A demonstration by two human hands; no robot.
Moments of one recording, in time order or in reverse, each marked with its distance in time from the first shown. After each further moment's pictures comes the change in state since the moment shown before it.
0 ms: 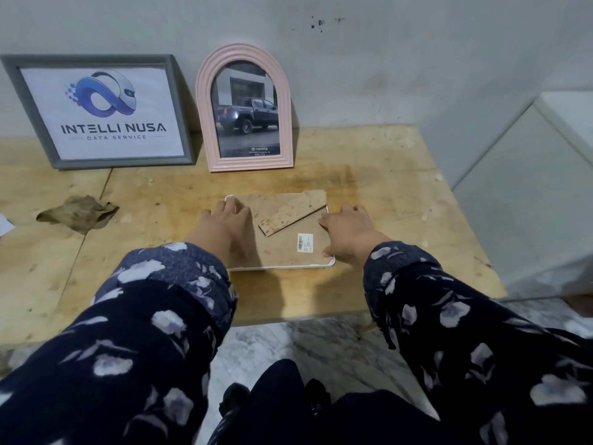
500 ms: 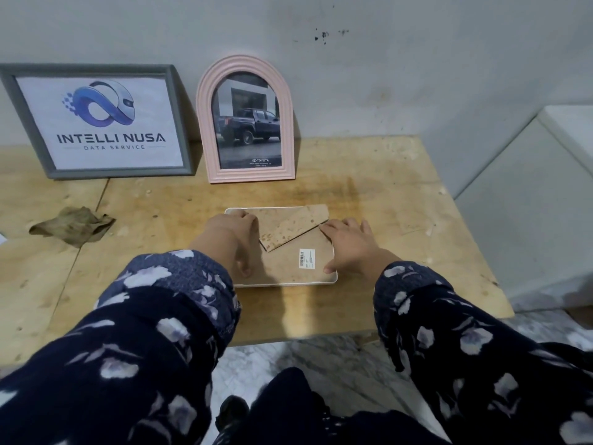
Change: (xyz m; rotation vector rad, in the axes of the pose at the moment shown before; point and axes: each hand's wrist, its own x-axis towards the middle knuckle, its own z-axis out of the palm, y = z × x) left_hand 0.015 0.002 -0.019 -0.022 -0.084 -0.020; right_hand 0.005 0.005 0.001 0.203 -0.034 0.019
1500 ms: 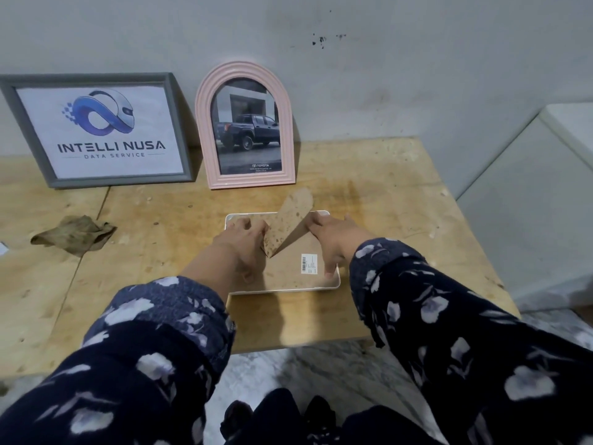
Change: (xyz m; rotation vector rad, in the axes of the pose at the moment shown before) left_hand 0.003 0.008 0.012 -0.296 0.053 0.066; right_hand 0.034 -0.012 -0.025 -0.175 -0.190 -0.087
